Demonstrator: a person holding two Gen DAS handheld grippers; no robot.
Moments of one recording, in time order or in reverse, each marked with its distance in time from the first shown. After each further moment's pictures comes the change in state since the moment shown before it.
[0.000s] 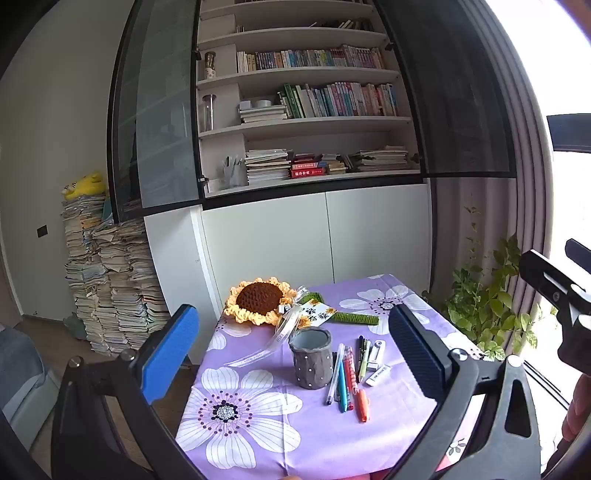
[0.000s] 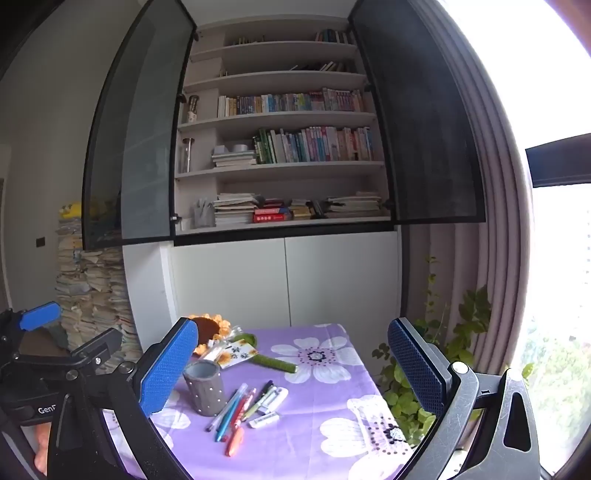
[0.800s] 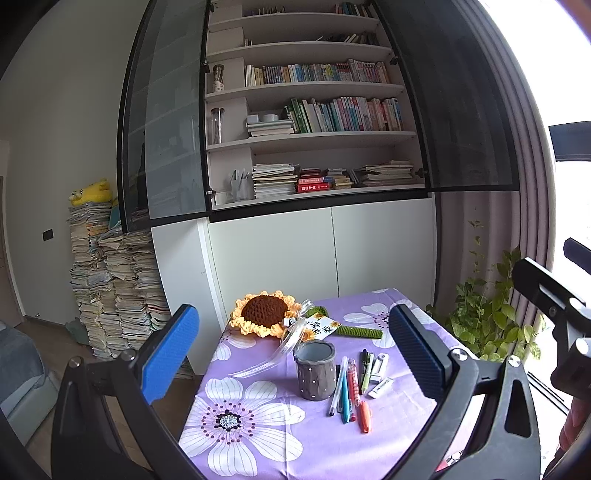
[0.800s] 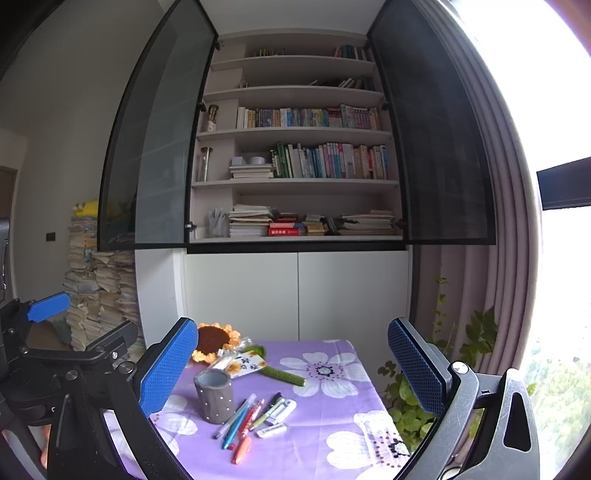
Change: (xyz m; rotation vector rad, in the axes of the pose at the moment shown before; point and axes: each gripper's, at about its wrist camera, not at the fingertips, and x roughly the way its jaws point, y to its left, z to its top) left arm -0.008 0.005 0.001 -0.021 -0.058 0.021; right arm -0.008 0.015 -0.001 -0.055 -0.070 0.035
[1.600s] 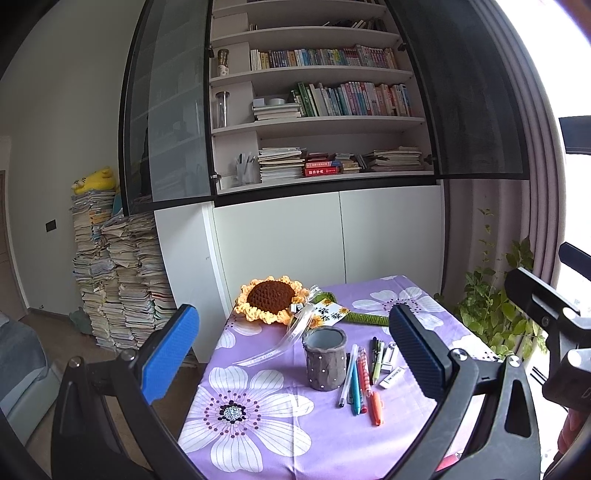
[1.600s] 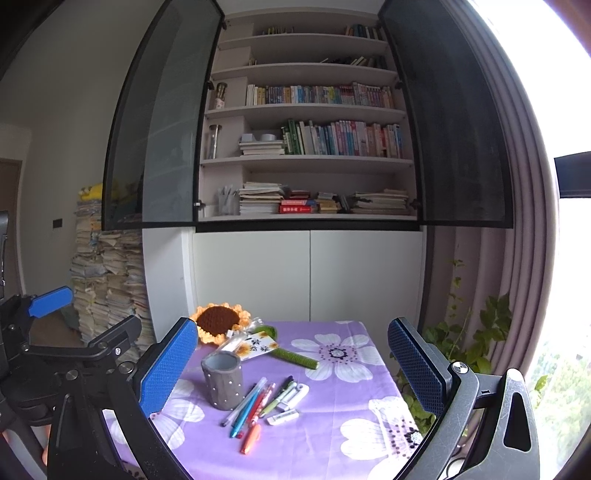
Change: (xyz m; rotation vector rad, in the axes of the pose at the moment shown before) left arm 0.017 0.011 -0.011 -0.008 0.053 0.017; right arm 0.026 0.015 -0.010 -0.009 0.086 0.038
